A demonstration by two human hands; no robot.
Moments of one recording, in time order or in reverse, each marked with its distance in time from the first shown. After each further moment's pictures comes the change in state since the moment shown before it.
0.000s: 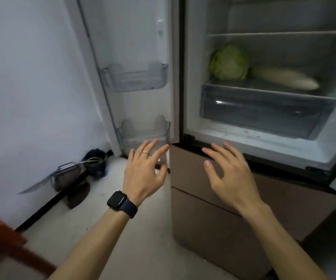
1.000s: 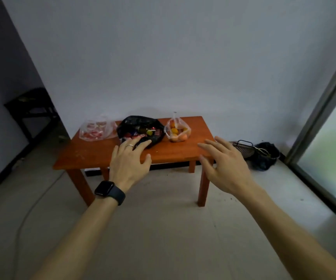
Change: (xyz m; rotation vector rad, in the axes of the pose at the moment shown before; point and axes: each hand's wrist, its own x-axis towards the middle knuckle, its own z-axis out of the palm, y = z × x) left_hand -0.591 -0.305 -0.421 0.498 0.249 -1.012; right_hand -0.248 -0.606 0.177 0.317 -0.465 -0.896
